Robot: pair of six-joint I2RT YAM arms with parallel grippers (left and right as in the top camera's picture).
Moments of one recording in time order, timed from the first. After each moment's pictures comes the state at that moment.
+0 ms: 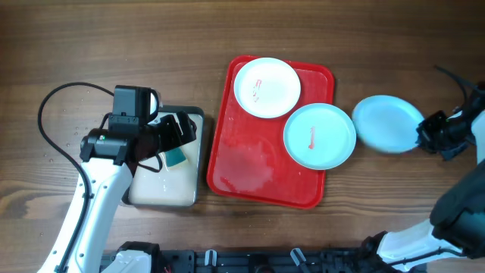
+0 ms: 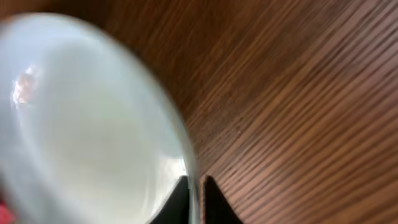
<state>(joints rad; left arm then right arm) -0.11 1.24 0.97 -0.85 0.19 -0.47 -0.59 1.77 1.21 -0.95 -0.13 0.41</state>
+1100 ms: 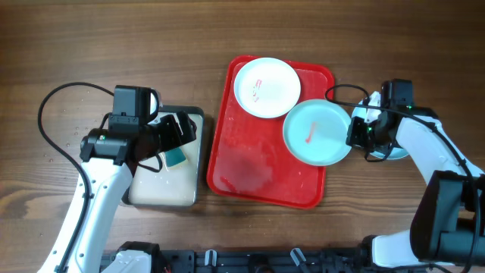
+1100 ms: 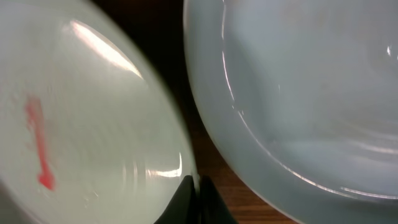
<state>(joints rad) -0.11 1.24 0.97 -0.85 0.19 -0.47 -0.12 1.64 0.92 -0.71 -0.21 0.16</state>
